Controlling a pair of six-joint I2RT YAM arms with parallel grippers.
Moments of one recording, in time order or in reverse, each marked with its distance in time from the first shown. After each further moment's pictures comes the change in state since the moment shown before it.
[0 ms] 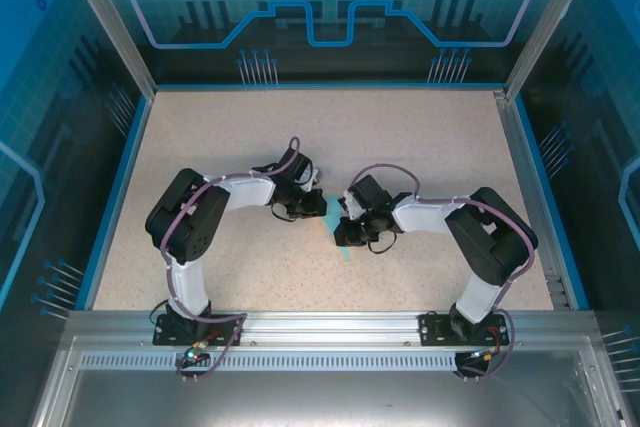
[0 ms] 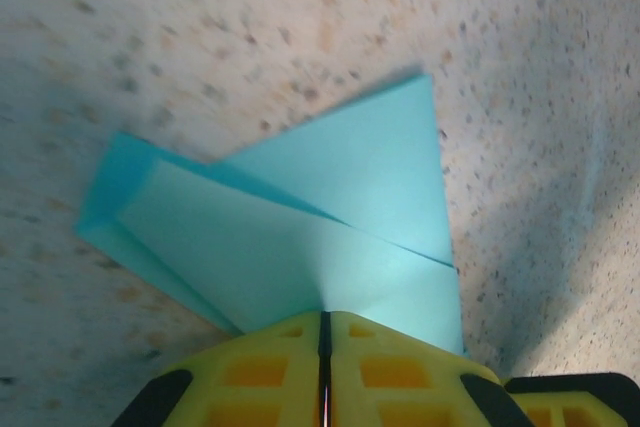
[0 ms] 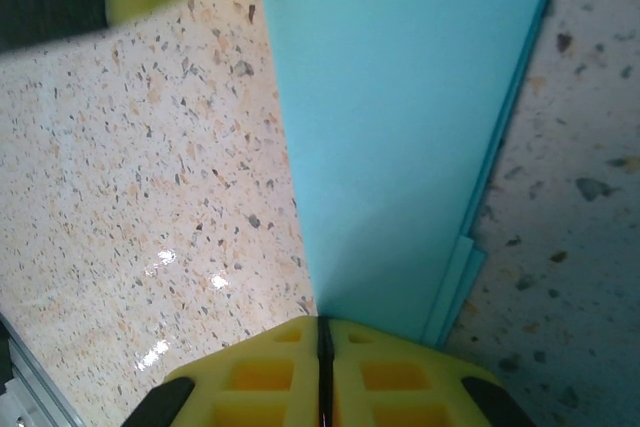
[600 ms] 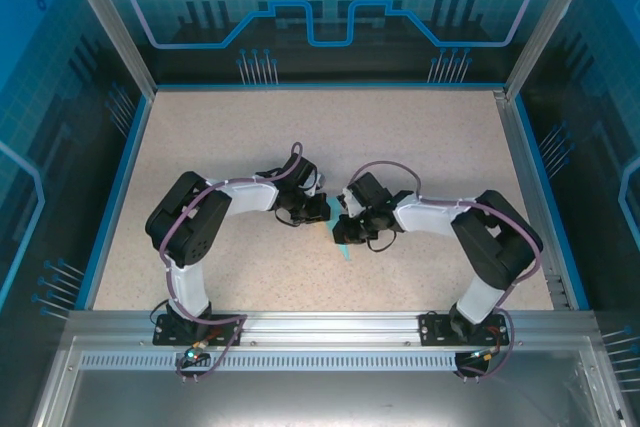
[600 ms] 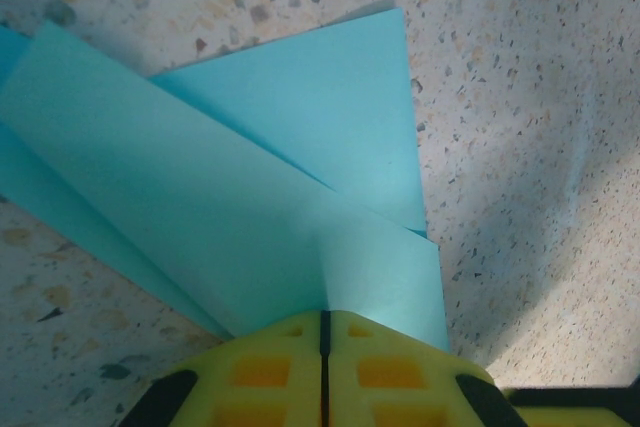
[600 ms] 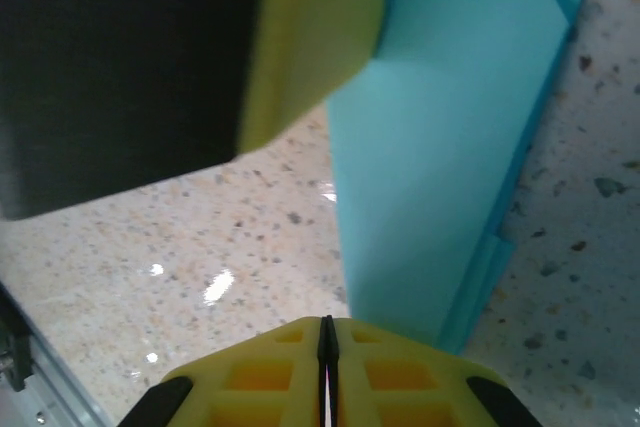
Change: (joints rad) left arm -0.058 -0.019 -0.037 0.028 -0.004 -0.091; right arm 0.008 -0.029 0.024 -0.029 0.005 0.013
